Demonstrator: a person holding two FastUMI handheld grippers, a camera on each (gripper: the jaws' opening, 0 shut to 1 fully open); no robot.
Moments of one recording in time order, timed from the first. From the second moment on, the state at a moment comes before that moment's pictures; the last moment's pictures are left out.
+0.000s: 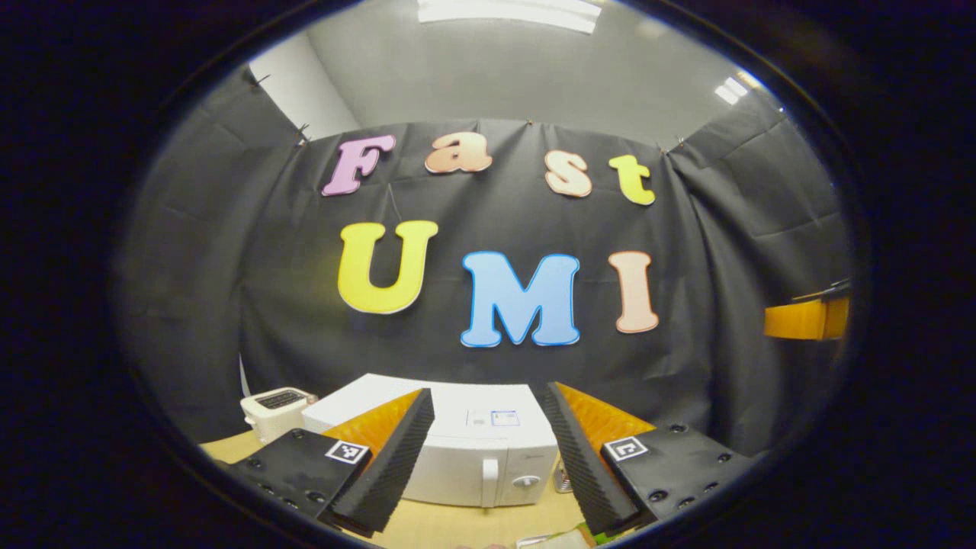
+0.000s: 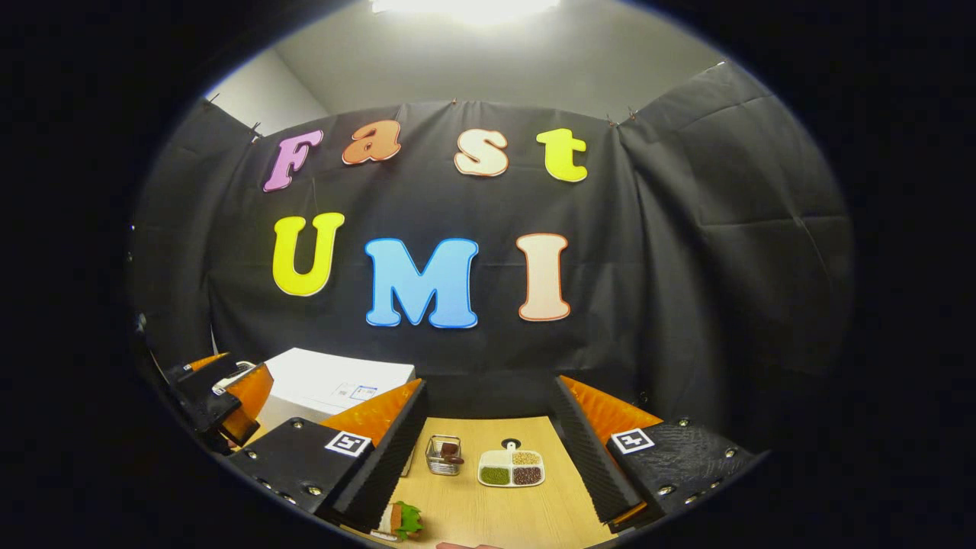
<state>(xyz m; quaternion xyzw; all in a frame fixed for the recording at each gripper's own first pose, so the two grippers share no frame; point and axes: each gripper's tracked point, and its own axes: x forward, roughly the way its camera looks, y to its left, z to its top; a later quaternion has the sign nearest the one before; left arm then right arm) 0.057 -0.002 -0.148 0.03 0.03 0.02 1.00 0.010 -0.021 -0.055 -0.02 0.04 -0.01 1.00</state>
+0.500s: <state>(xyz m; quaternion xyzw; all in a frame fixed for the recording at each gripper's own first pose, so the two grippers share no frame) 0.119 0.006 -0.307 0.08 0.15 0.00 0.99 0.017 -0.037 -0.093 -0.03 0.10 -0.02 0.99</state>
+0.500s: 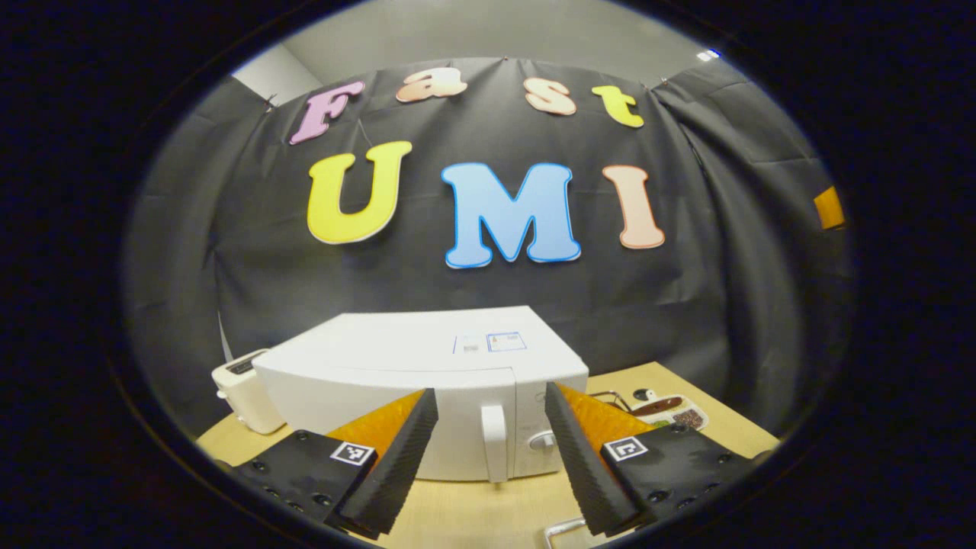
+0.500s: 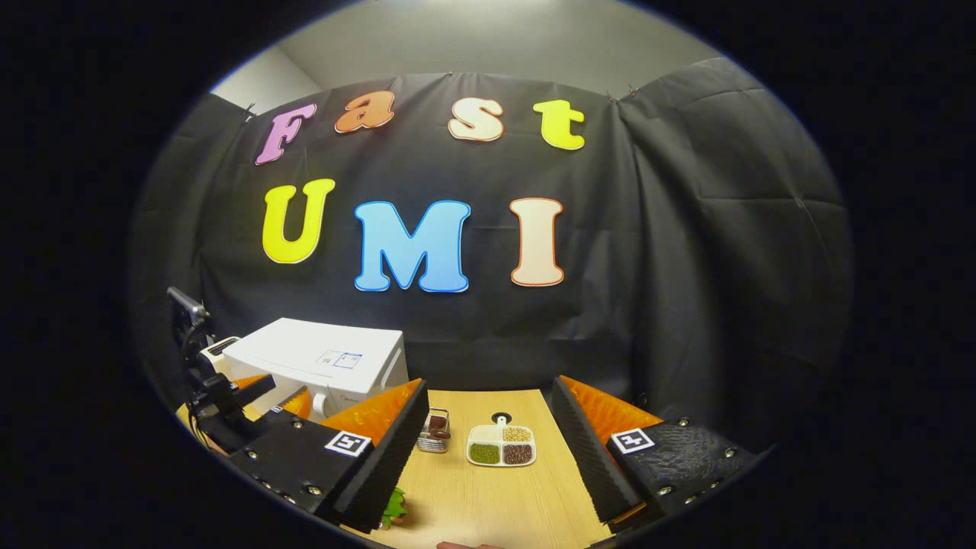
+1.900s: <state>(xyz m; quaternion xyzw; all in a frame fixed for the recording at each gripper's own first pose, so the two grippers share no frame) 0.149 0.012 -0.397 0.08 0.24 -0.02 0.97 0.002 -0.057 -0.118 -0.03 0.13 -0.05 0.99</state>
